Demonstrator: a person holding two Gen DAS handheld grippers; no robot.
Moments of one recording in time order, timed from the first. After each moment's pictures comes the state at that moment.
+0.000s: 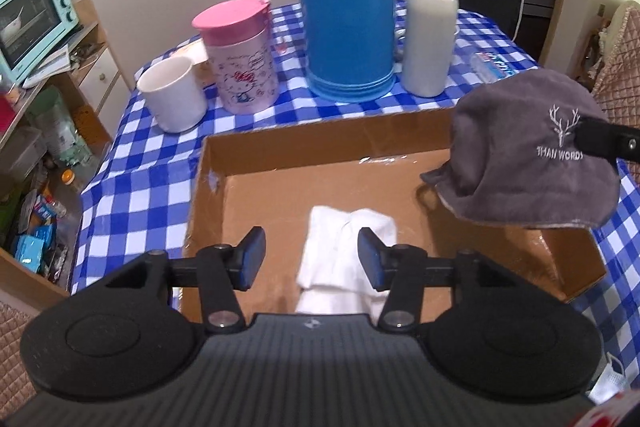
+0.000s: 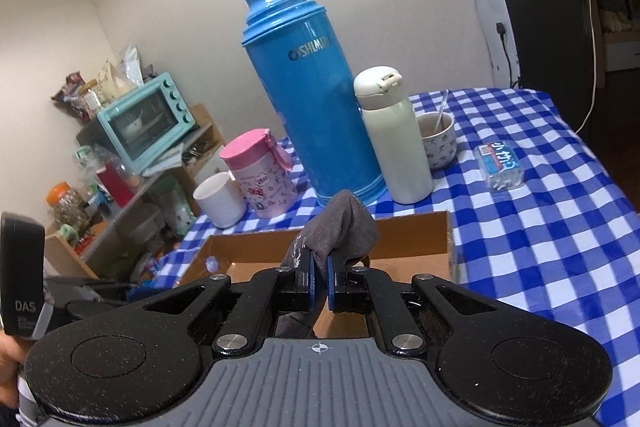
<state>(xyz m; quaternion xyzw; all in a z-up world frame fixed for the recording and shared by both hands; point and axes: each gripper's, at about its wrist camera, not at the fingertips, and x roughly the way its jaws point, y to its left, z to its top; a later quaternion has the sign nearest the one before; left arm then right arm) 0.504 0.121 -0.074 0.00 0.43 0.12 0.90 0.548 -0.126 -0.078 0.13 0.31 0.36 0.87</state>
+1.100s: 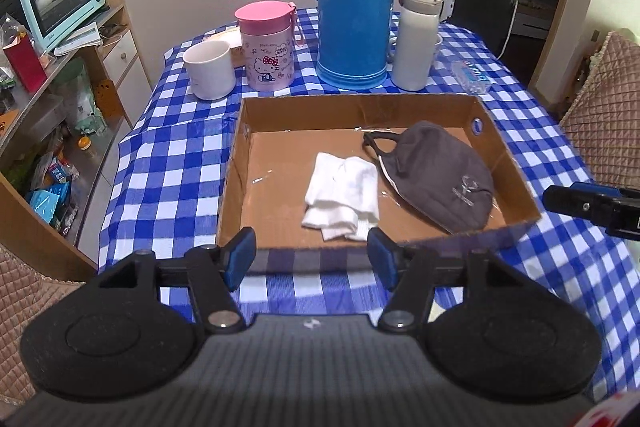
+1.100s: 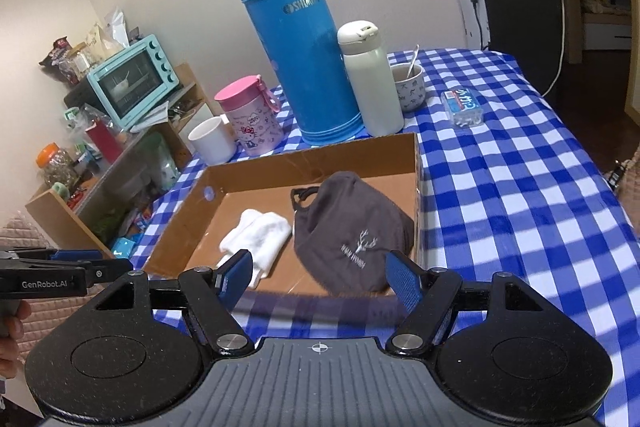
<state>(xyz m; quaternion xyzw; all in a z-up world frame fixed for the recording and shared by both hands) 0.388 0.107 -0.024 -0.04 0.42 0.12 0.90 0.465 -0.157 -0.074 0.09 0.36 0.32 0.87</state>
